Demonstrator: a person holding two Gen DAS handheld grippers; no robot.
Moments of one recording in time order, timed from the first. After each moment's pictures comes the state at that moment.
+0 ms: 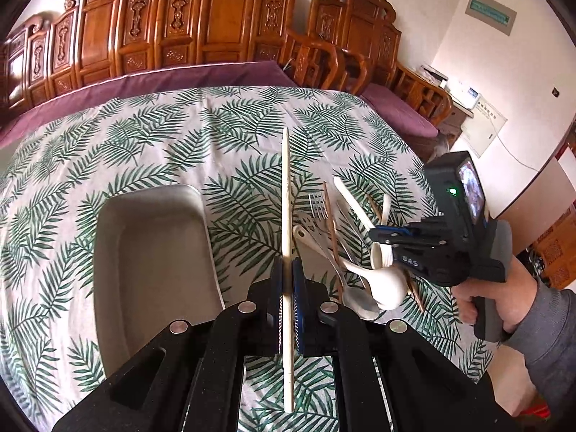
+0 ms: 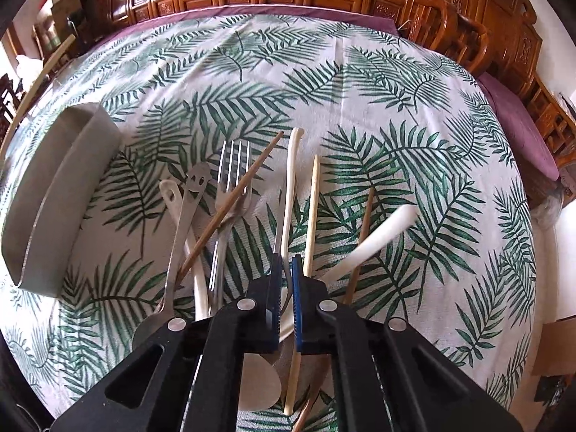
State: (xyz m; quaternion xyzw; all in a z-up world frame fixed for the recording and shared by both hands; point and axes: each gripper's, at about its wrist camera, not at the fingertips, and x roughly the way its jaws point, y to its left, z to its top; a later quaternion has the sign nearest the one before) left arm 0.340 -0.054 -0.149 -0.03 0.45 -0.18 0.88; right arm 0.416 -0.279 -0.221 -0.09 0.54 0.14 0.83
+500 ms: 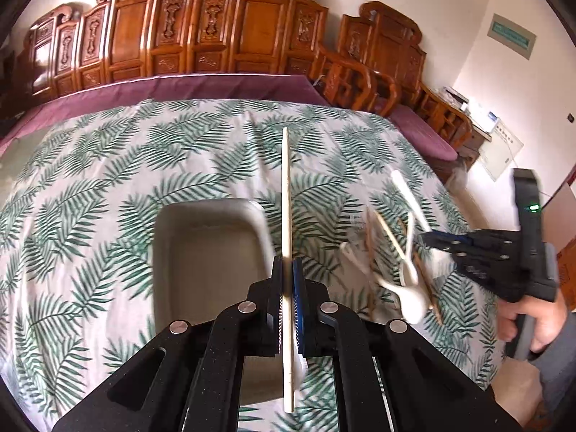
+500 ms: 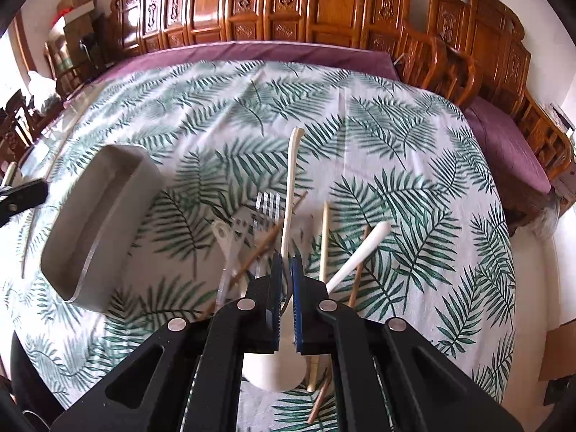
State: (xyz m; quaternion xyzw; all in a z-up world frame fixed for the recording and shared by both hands) left arm 0.347 -0.001 -0.138 -0.05 0.44 -0.13 0.89; right arm 0.391 -0.266 -0.157 -0.07 0.48 0.16 0.86
